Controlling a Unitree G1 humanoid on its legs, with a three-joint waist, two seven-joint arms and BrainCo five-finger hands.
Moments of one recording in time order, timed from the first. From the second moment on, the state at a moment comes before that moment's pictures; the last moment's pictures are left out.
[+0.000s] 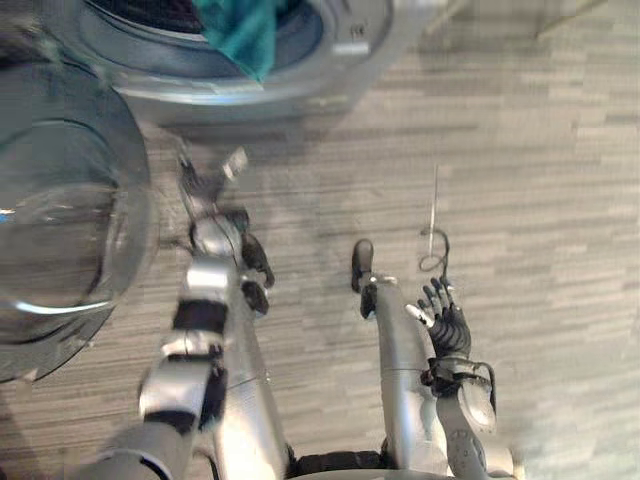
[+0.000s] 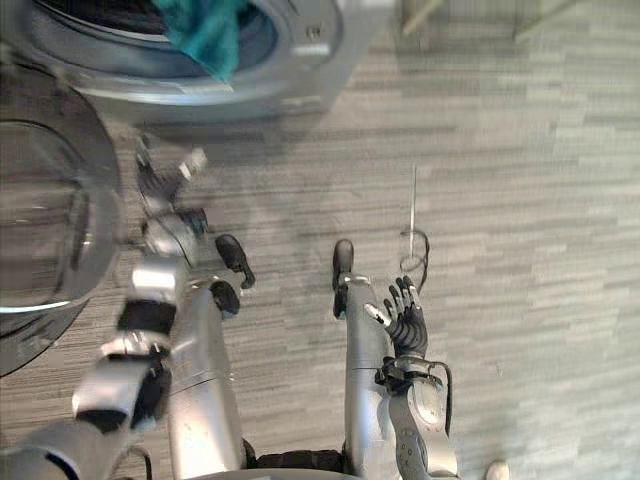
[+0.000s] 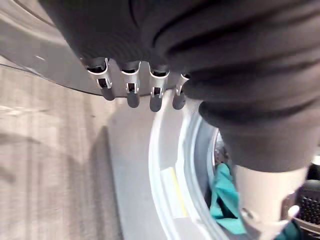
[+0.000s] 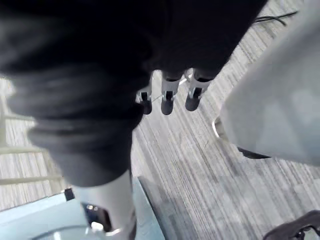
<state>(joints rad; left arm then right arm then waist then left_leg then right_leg) -0.27 0.08 0.01 0.39 0.13 0.06 0.48 0.20 -0.04 0.02 0.14 0.37 -0.15 -0.13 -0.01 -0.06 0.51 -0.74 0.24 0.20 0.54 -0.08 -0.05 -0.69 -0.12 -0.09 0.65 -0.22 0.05</state>
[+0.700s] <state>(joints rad) 0.04 0.03 0.26 1.02 0.16 0.03 0.15 0.14 -0.03 -0.51 1.02 0.23 0.01 -0.08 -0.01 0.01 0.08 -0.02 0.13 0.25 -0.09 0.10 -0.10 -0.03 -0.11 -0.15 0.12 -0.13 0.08</state>
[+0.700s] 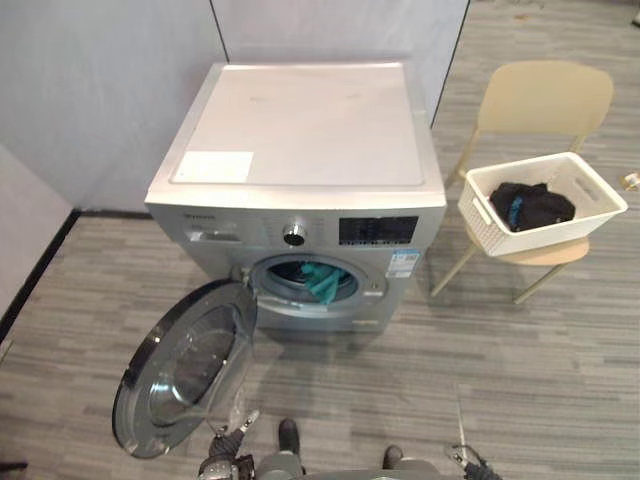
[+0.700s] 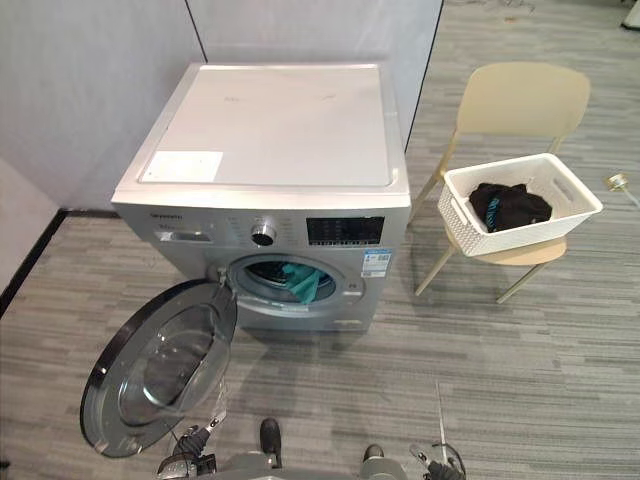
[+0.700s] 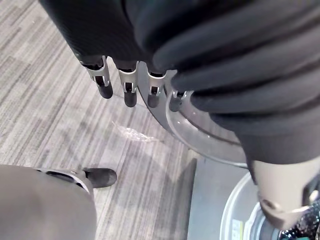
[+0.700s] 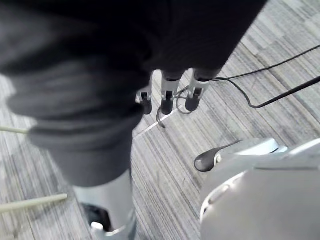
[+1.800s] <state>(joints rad) 0.02 -0.01 0.25 0.94 0.16 -0.01 0.17 0.02 -0.05 -0.37 0.84 0.26 -0.02 -0.08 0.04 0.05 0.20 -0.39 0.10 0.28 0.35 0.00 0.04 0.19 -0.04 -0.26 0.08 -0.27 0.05</state>
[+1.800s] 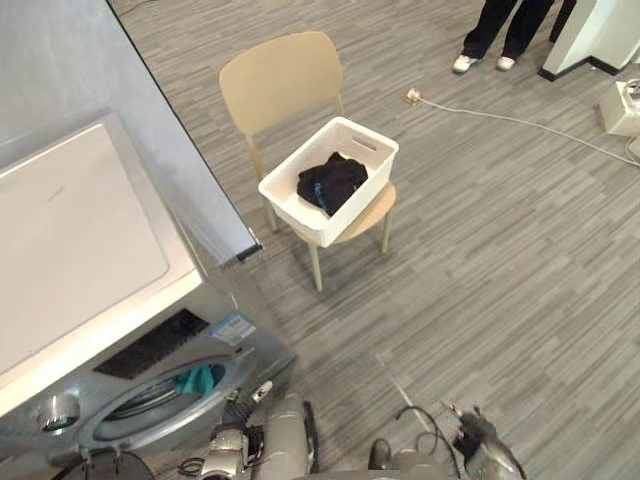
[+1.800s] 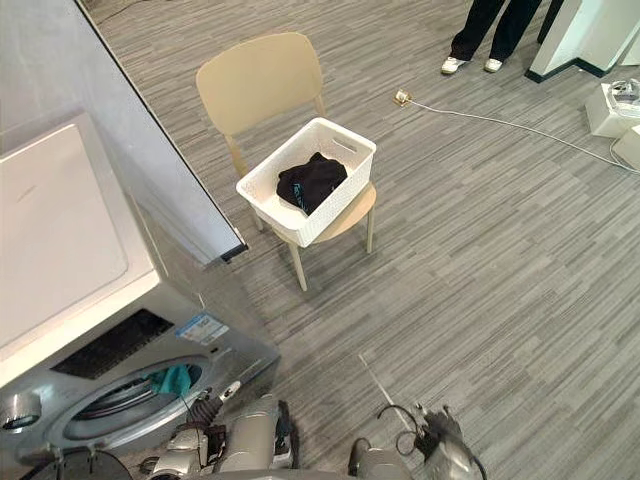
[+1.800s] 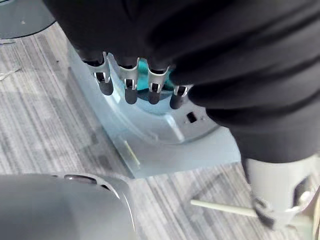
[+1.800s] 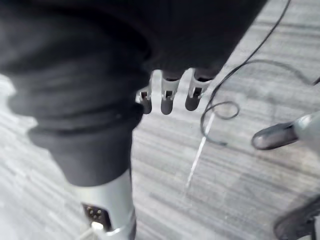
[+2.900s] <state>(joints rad) 0.14 -0.05 0.37 0.92 0.09 0.03 0.18 0.22 0.02 -0.44 0.12 0.34 -0.05 -0.18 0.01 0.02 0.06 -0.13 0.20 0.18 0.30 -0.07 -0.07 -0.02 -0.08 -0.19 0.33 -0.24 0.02</state>
